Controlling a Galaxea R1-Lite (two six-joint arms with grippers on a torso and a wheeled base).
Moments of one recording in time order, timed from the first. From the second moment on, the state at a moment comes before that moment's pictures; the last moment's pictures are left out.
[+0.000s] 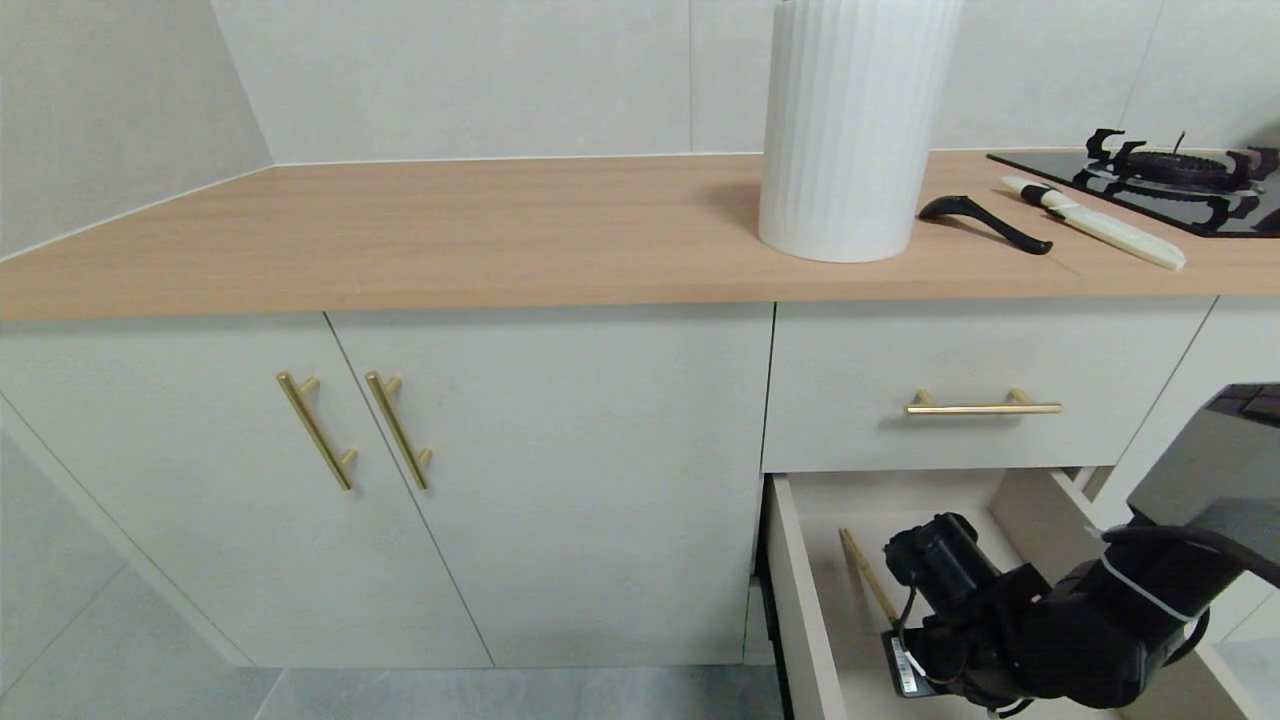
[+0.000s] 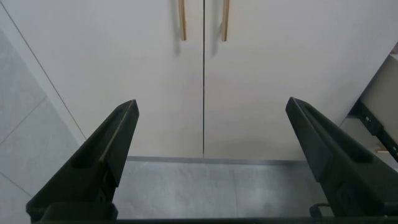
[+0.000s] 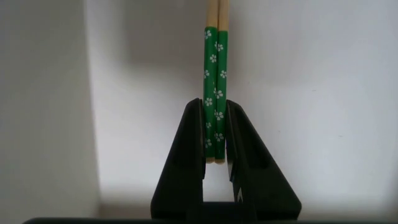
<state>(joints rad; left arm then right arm) 0.01 0.00 0.00 0.00 0.03 -0.01 0.52 2.10 -0.64 -0.34 -0.23 0.40</state>
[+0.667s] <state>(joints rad) 0.01 0.00 0.00 0.00 0.03 -0.01 0.52 2.14 -0.64 -0.36 -0.23 0.40</state>
